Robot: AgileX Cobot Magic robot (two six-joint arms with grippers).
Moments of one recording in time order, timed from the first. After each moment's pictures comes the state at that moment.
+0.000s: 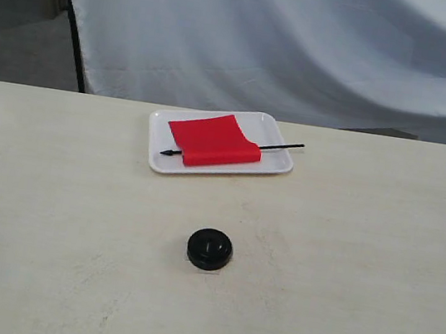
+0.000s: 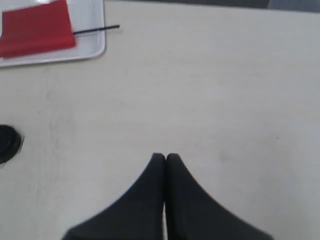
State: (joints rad) left arm -0.14 0.00 0.00 0.15 0.29 0.01; right arm 0.05 0.85 -0.78 -0.04 0.70 0.02
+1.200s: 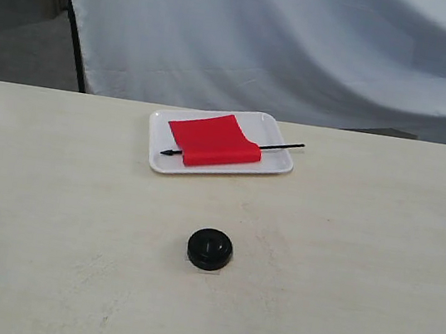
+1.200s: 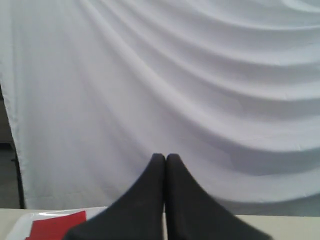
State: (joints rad) left arm -0.15 0.00 0.00 0.15 0.29 0.01; right arm 0.05 0.00 -0.29 -0.15 0.15 0.17
